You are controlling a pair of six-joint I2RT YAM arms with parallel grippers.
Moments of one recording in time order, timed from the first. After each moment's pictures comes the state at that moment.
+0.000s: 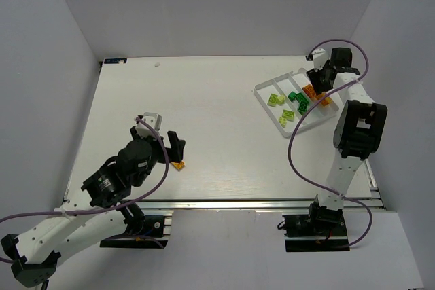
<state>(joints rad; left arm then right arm) -0.88 0.60 0.74 -0.50 -0.51 -0.38 -0.13 2.05 1.69 -0.48 -0.13 -0.63</state>
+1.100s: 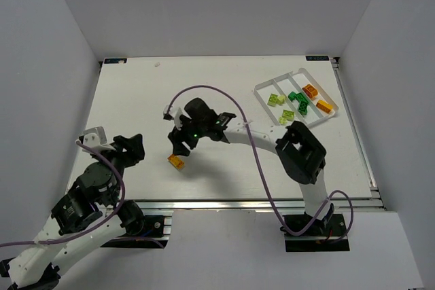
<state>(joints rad) -0.88 0.28 0.74 -0.61 -0.88 -0.50 0.97 1.99 1.48 -0.19 -0.46 -0.12</state>
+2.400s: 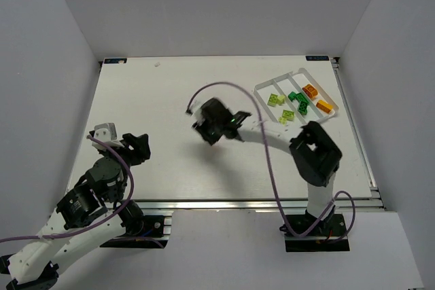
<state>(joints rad) -0.88 0.33 0.75 -0.61 -0.86 -0.48 0.97 1.94 1.36 -0.29 -0.02 -0.13</state>
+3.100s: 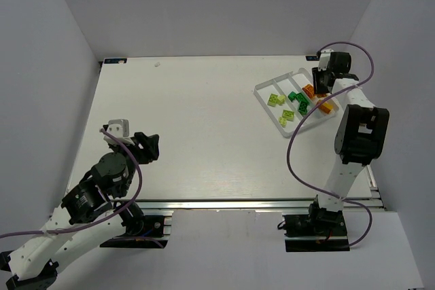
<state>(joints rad) -0.88 0.39 0.75 -0.55 -0.72 -0.42 -0.10 1.94 1.53 -0.35 -0.05 -0.29</state>
